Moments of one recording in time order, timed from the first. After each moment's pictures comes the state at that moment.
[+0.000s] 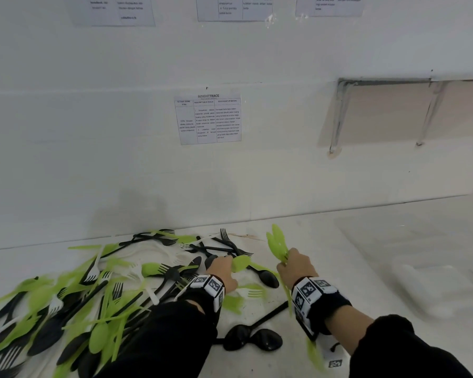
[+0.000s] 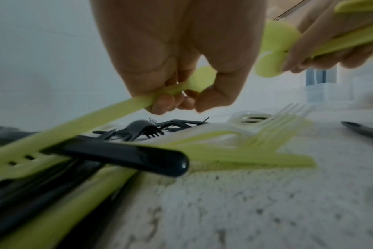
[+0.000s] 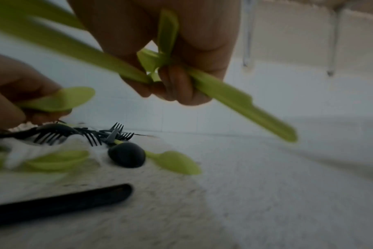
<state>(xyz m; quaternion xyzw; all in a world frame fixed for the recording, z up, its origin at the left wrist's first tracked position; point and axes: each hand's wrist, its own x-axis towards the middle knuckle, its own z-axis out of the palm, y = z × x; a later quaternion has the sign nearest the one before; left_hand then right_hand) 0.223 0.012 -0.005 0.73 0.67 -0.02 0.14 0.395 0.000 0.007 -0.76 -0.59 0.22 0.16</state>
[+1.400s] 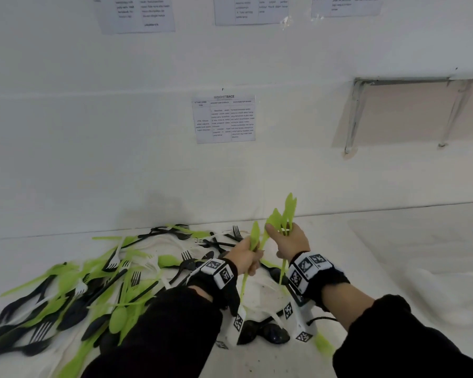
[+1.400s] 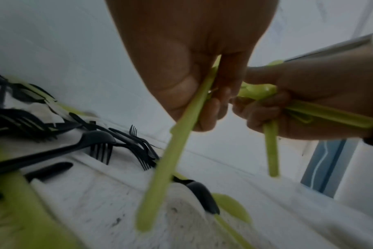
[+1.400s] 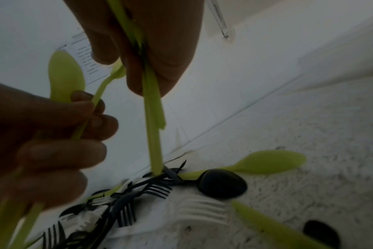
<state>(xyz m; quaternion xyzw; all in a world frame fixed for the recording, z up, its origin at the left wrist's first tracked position) 0.240 0.000 0.023 0.57 0.56 0.31 0.52 0.369 0.018 0.035 -0.62 -0.50 0.41 0.44</state>
